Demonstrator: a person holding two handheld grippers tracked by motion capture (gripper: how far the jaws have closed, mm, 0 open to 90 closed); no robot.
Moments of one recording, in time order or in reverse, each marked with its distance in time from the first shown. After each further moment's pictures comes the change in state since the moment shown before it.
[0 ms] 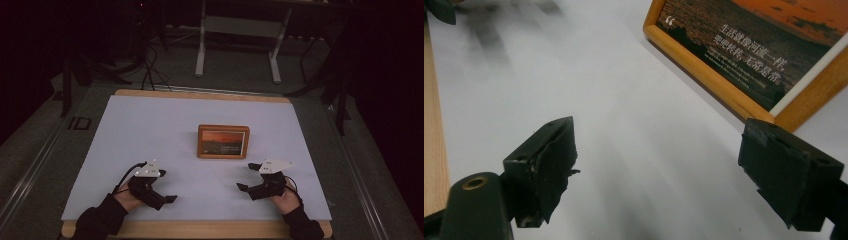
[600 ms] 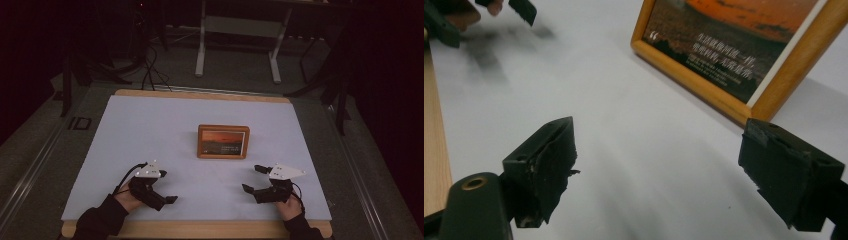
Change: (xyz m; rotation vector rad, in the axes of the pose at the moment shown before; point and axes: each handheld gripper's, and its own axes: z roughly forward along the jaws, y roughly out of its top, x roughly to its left) left arm -0.001 -0.001 0.001 -0.001 -0.003 0.001; right arm 0.001 -0.019 -0.015 -0.124 -0.053 0.045
